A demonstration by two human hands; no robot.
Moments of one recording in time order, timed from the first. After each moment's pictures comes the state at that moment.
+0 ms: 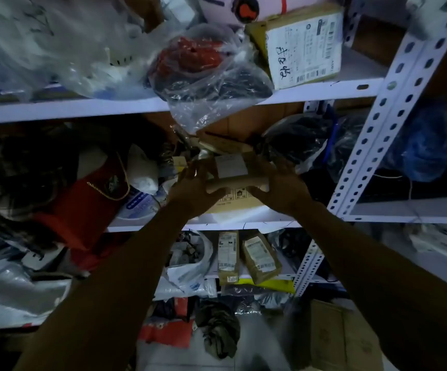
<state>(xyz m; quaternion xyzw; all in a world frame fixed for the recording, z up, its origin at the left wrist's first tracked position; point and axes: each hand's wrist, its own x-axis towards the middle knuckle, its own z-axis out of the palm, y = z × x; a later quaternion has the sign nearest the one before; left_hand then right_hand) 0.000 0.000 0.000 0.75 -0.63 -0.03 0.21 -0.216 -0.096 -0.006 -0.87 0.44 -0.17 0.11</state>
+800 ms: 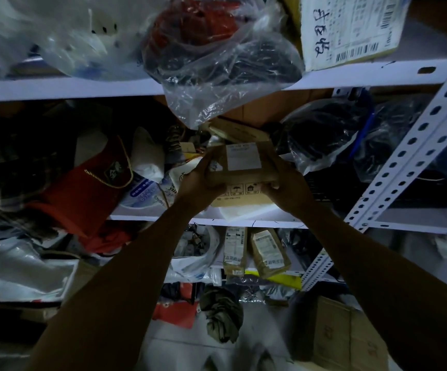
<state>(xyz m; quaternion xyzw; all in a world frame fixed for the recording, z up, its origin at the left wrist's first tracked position) 0.012 -0.022 -0.028 0.75 -0.51 -0.20 0.37 -0.195 -0.122 -0.037 -0.84 0.38 -0.30 0.23</state>
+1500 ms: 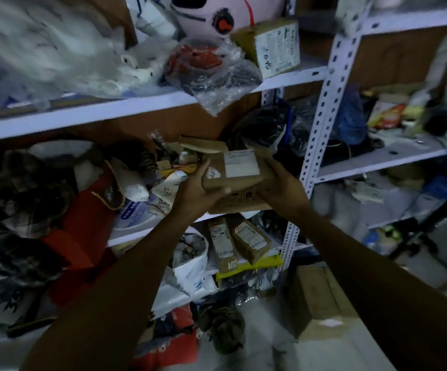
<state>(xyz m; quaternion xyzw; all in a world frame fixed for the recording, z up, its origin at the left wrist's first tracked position) 0.008 0.082 0.018 0.58 -0.64 -0.29 0.41 -0.221 0.060 0.010 -0.73 0.54 -0.36 0.20</state>
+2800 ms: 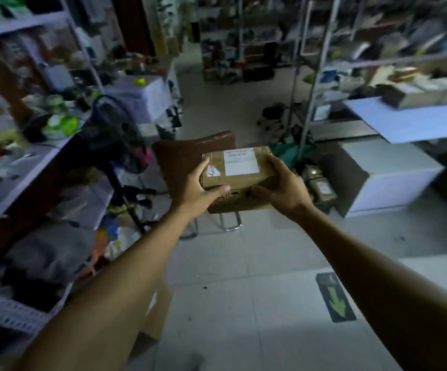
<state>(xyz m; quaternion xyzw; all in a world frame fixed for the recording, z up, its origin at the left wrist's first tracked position) -0.546 0.401 0.015 0.09 -0.87 -0.47 0.12 -0.602 0.612 0.007 -0.16 0.89 -0.43 -0.02</state>
